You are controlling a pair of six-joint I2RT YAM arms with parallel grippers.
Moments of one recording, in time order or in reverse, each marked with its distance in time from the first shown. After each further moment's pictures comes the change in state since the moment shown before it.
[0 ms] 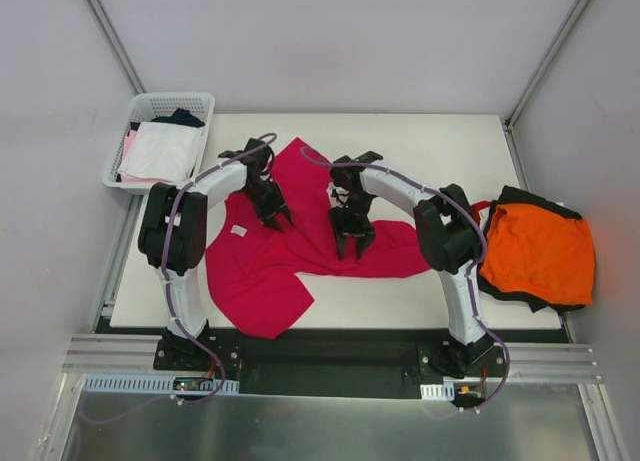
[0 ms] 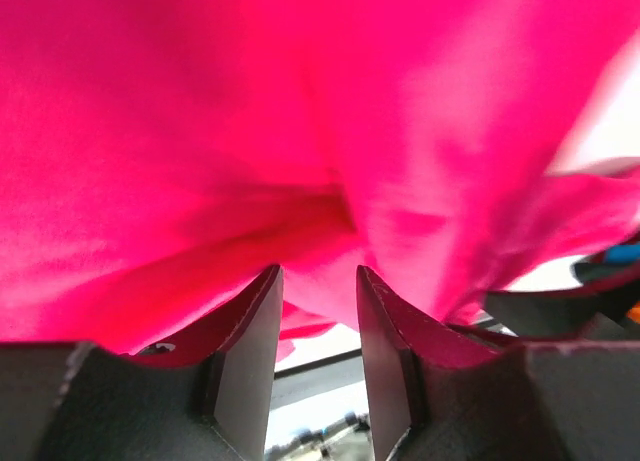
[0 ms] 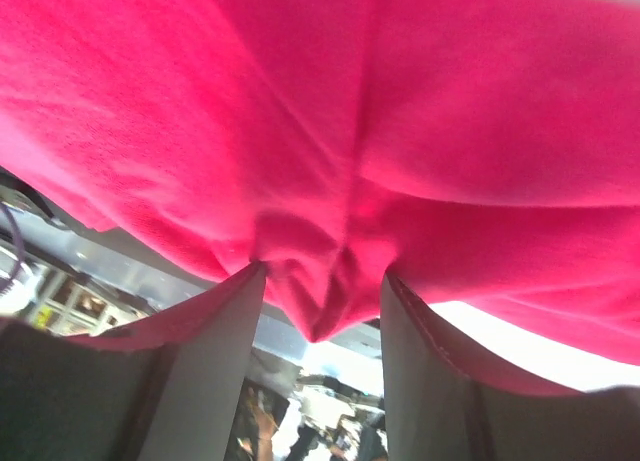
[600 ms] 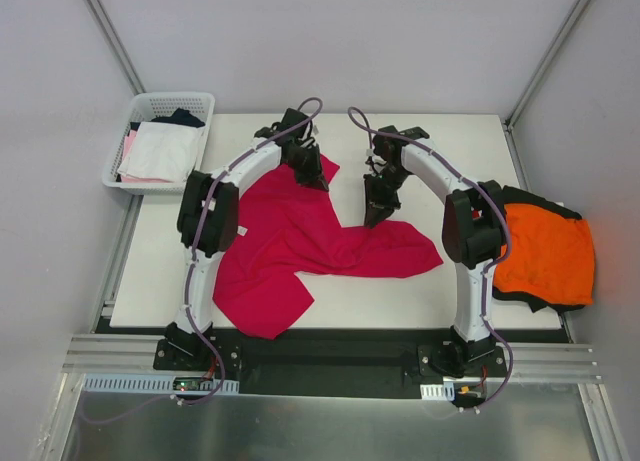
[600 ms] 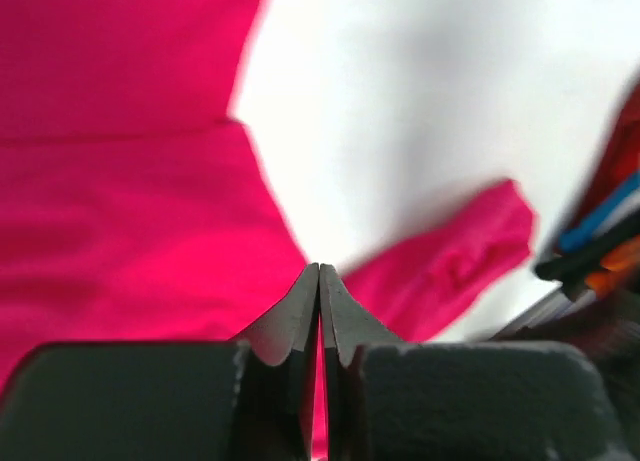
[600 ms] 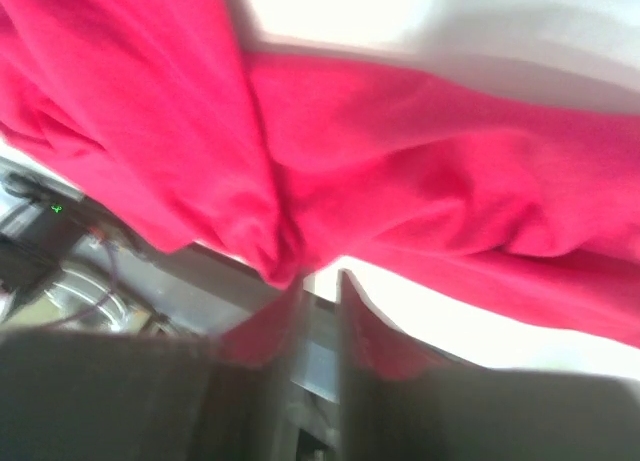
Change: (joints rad) left arm -0.128 0.264 0.521 0.112 0.061 0.150; right arm -0.242 -0.065 0.066 -0.001 -0.055 -0.013
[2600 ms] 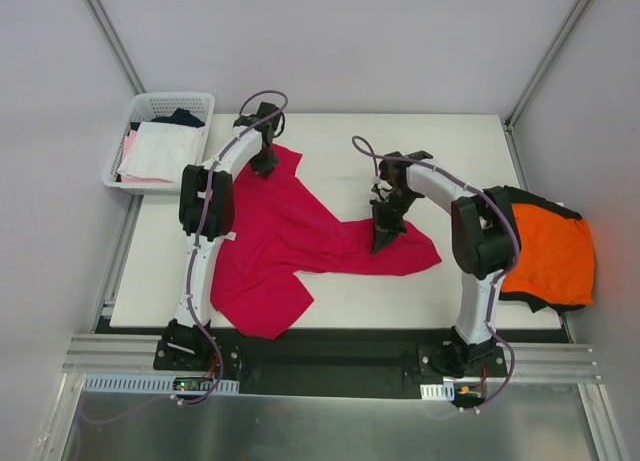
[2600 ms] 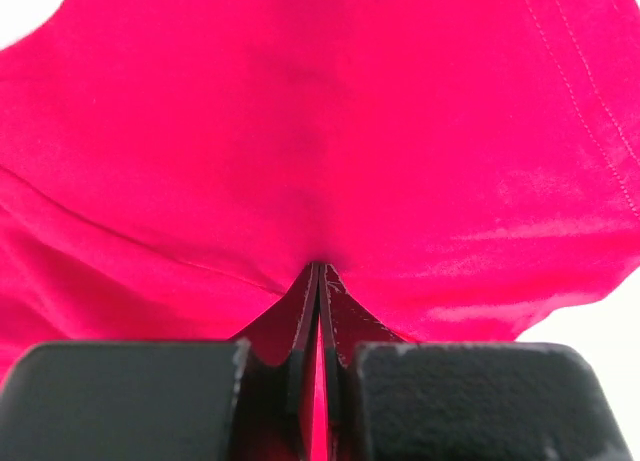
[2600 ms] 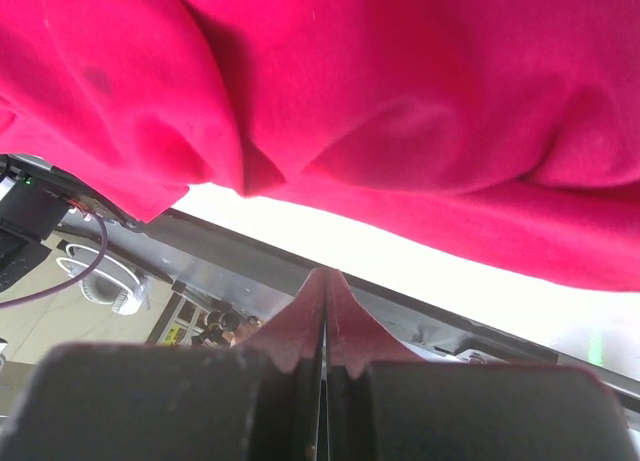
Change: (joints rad) left arm 0.169 0.241 0.265 -0.232 -0.692 -0.019; right arm 0.001 -0.111 -0.317 0.085 -0.076 0.018
